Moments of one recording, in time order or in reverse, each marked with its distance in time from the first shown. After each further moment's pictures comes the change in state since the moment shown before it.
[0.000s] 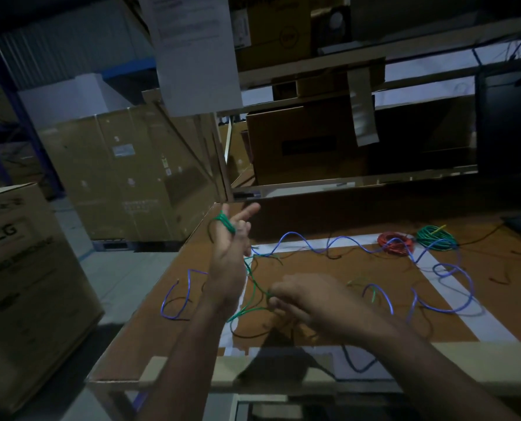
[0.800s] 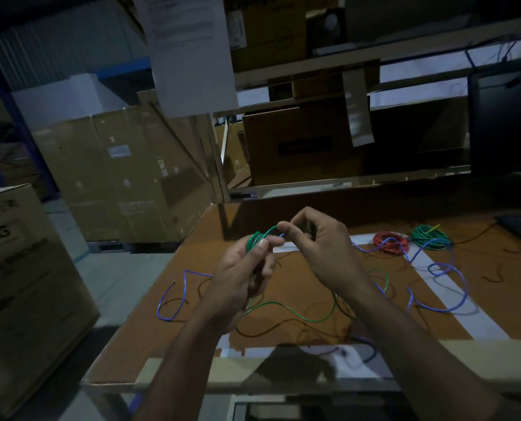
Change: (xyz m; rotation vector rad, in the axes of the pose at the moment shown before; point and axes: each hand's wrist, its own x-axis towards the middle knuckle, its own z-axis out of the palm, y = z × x) left_hand -0.021 0.008 0.001 -0.150 -0.330 -0.177; right_hand 0.028 0.022 -0.021 0.560 0.664 0.268
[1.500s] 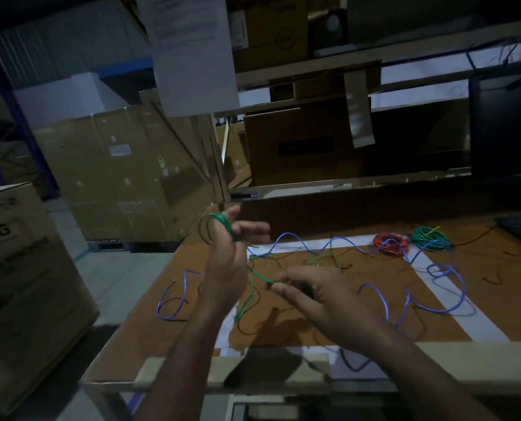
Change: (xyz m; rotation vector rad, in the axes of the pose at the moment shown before) left_hand 0.025 -0.008 -0.009 0.292 0.321 0.272; right_hand -0.055 -0.005 -0.001 -0.090 -0.329 -0.150
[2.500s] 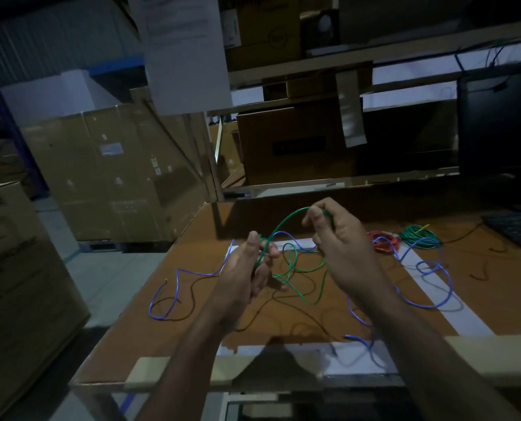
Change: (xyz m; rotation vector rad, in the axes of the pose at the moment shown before) left_hand -0.028 0.009 0.013 -0.212 -0.284 -0.281; right_hand 0.029 -0.005 -0.041 0.184 0.374 0.209
